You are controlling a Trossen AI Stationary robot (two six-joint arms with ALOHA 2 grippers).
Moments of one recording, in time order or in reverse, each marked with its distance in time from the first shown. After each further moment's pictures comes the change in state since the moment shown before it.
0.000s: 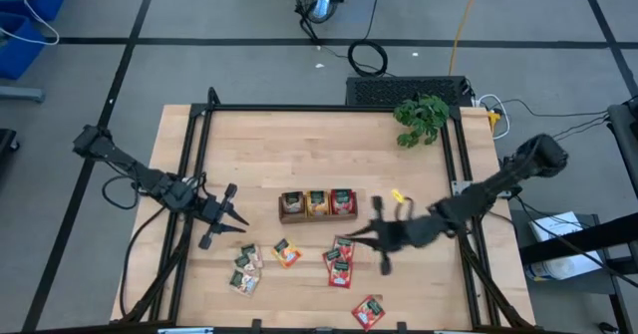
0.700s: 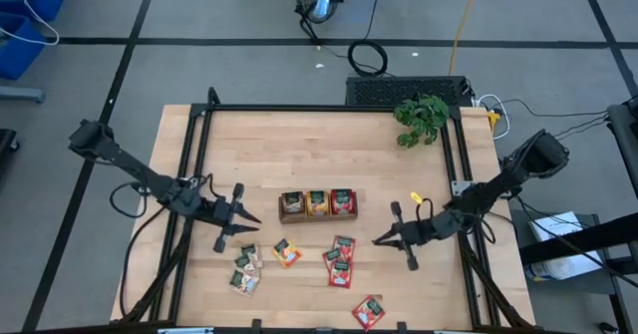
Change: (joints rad) left arm -0.010 0.308 0.082 0.262 -0.139 -0.033; right arm 0.044 -0.013 -0.584 0.726 -0.136 0.061
